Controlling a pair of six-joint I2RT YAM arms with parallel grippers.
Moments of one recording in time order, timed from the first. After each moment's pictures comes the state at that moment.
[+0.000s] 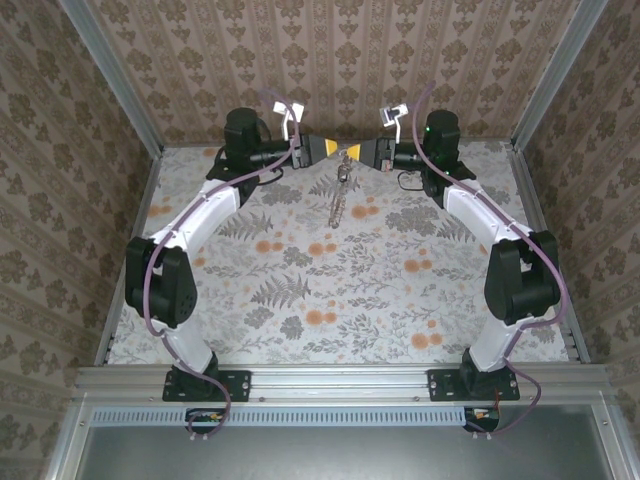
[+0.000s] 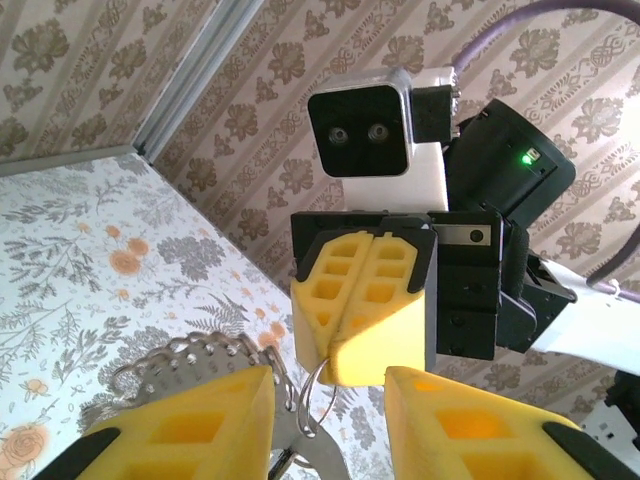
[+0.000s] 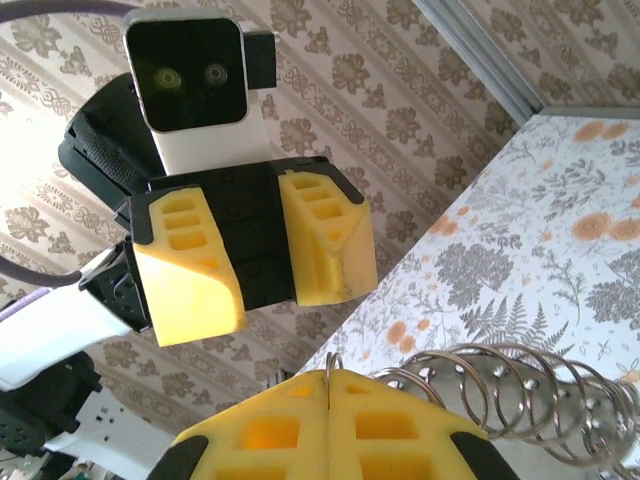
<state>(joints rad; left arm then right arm) -0.41 1.76 1.50 0.19 1.02 -0.65 0.20 1.76 1.41 0.28 -1.11 0.73</state>
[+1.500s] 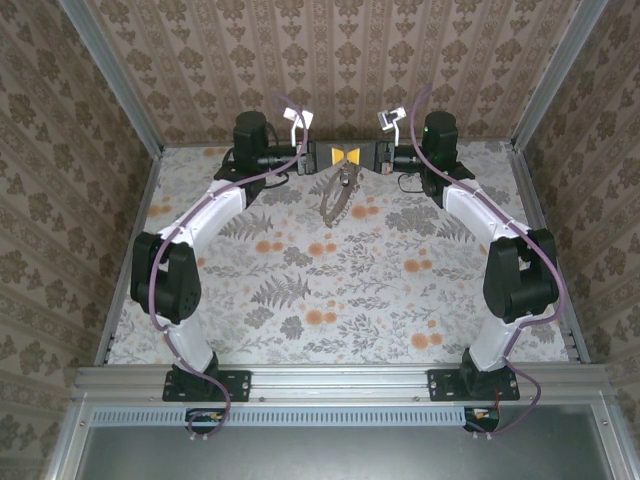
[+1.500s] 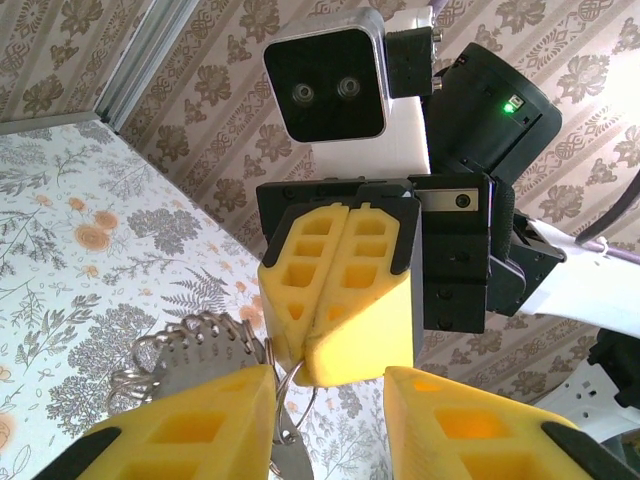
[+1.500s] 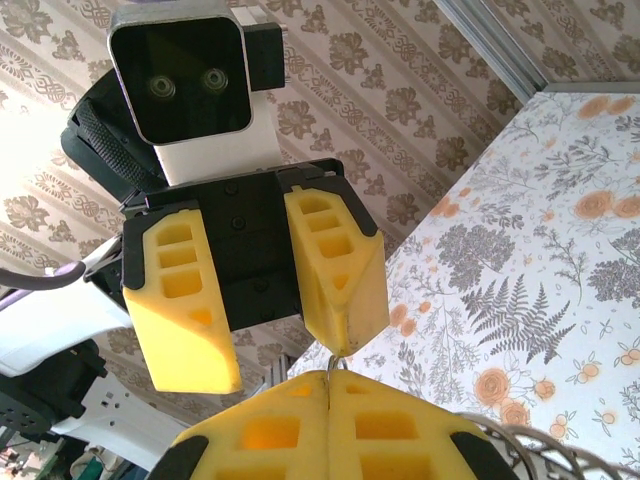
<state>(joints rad) -0.43 1.80 1.50 0.19 1.08 -0.62 0.20 1.77 1.42 0.25 -1.13 0.70</state>
